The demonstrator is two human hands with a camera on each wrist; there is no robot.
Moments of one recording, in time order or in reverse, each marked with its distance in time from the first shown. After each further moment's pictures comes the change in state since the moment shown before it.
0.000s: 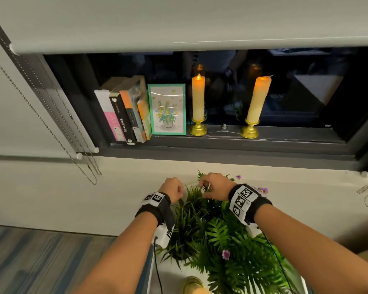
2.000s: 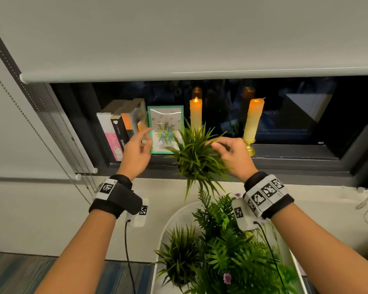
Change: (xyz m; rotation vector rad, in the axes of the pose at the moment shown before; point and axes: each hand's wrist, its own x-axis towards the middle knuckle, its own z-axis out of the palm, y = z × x) left_hand -0.023 0.022 -0.165 -0.371 0.713 0.318; right_hand -0.018 -0.030 -0.116 0.548 0.788 -0.226
